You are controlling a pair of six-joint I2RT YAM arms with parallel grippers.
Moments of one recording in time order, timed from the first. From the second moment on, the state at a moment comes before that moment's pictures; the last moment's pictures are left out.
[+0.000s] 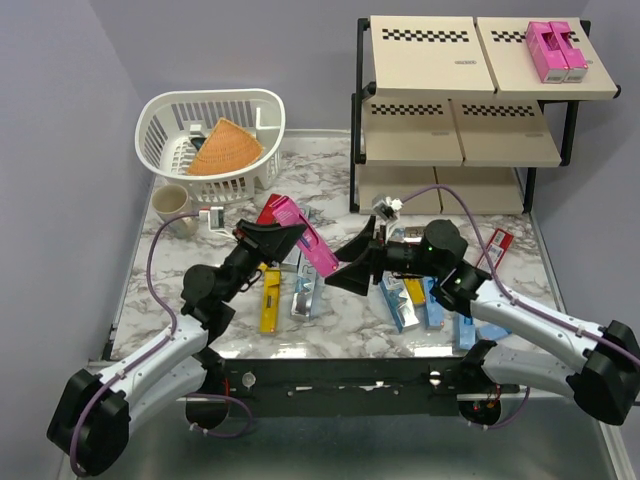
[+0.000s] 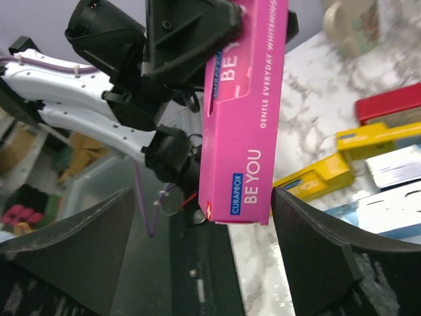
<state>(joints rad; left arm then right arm) -0.56 0.83 0.30 0.98 0.21 -1.04 0.79 1.09 0.68 0.44 -0.64 0.56</state>
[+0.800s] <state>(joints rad) -0.59 0.77 0.49 0.39 -0.16 -1.36 1.04 1.06 0.58 0.65 0.03 -0.28</state>
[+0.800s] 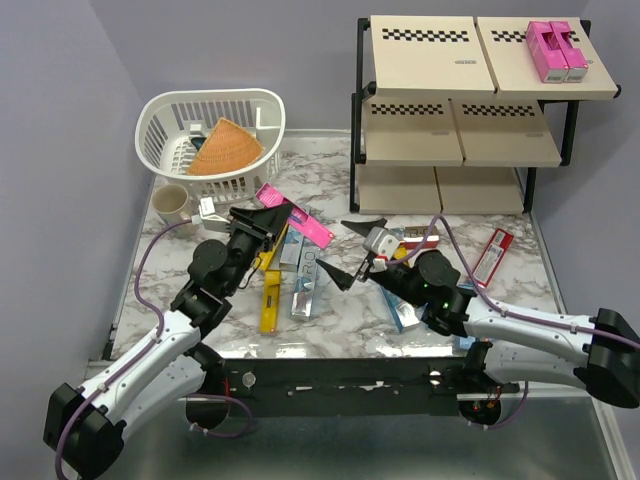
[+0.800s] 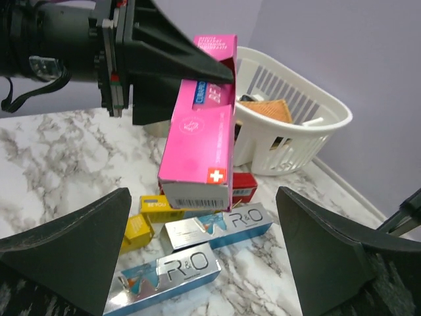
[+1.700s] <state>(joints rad) -0.60 0.77 0.50 0.36 -0.20 -1.35 1.10 1.18 0.64 0.73 0.14 -0.37</state>
